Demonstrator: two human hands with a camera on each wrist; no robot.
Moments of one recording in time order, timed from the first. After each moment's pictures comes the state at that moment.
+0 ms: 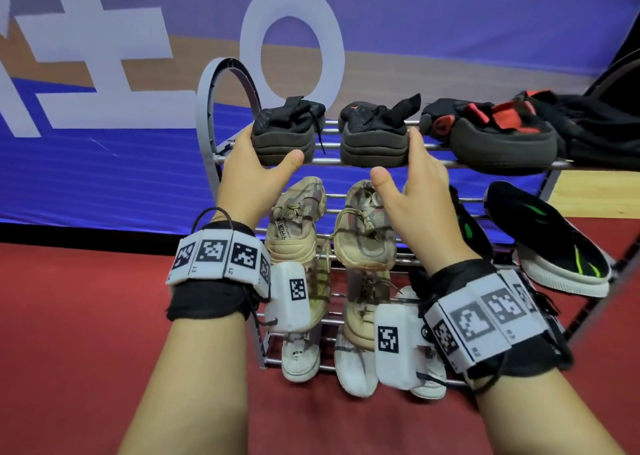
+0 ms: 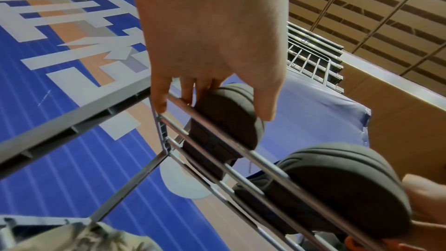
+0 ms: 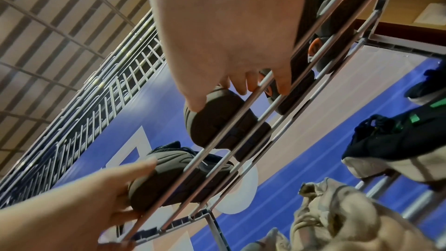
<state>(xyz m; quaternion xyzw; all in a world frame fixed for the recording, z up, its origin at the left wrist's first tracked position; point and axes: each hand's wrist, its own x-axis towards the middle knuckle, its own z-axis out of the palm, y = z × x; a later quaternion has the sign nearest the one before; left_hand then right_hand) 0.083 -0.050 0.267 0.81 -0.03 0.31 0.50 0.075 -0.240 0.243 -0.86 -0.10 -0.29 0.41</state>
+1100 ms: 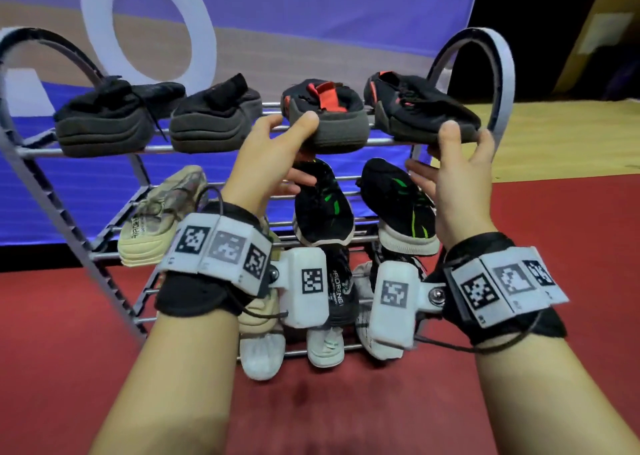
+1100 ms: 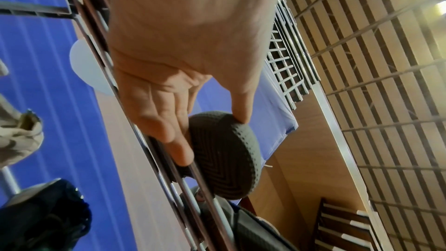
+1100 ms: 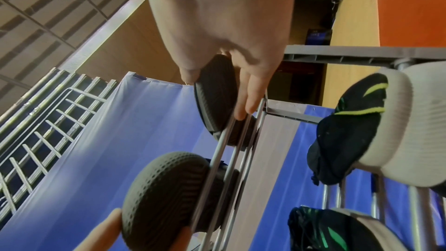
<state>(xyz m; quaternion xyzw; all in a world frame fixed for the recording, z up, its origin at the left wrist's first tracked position) 0.076 -0.241 0.283 0.76 -0.04 0.05 0.65 0.049 -0.419 0.252 -0.55 0.10 -0.33 0.76</state>
